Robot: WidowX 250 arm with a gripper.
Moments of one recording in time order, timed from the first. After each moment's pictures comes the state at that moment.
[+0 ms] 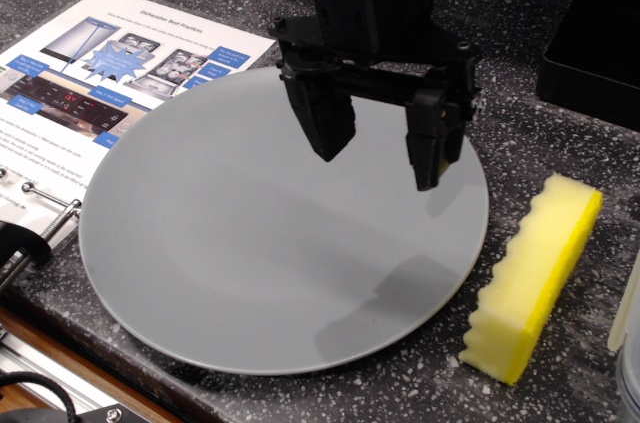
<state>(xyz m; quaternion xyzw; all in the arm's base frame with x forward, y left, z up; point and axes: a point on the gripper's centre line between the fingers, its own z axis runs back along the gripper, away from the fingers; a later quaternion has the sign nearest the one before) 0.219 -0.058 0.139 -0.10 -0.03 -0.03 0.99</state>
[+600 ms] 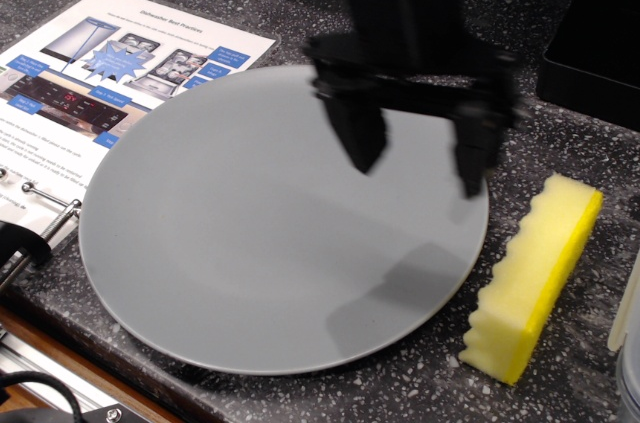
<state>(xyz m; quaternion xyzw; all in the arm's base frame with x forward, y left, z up) 0.227 -0.086 0.132 -0.12 -0.05 0.00 0.99</state>
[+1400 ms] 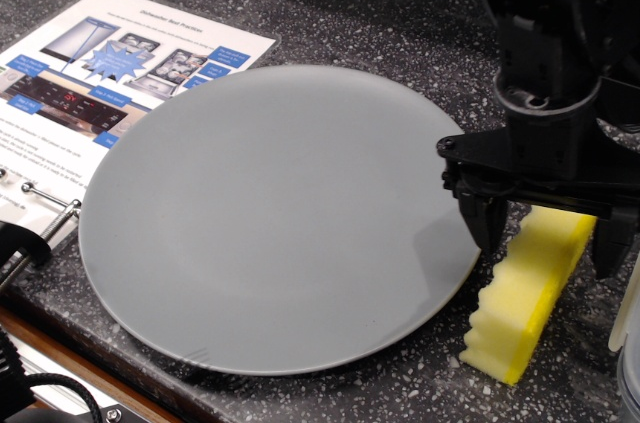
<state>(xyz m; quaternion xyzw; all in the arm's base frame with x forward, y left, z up) 0.248 -0.138 0.084 -0.10 -0.08 0.05 0.99</state>
